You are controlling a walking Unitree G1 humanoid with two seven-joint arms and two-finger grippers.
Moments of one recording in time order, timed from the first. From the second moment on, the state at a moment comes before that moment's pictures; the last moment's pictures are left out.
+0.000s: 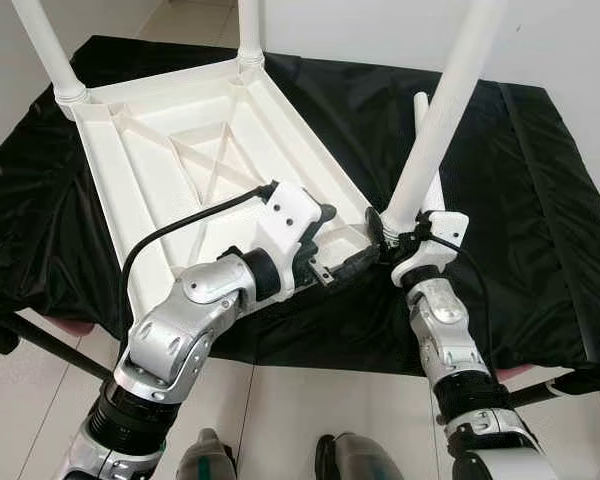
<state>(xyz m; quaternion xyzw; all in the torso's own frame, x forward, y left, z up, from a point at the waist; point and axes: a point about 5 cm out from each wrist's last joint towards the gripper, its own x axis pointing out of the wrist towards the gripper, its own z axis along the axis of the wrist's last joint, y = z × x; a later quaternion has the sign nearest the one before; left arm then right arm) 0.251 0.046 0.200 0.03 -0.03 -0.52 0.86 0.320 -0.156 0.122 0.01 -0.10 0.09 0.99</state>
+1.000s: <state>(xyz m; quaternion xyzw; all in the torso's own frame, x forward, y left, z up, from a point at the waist) 0.272 0.028 0.237 -0.05 -0.06 -0.54 0.84 0.315 -0.172 0.178 -0.03 -0.09 0.37 0.93</state>
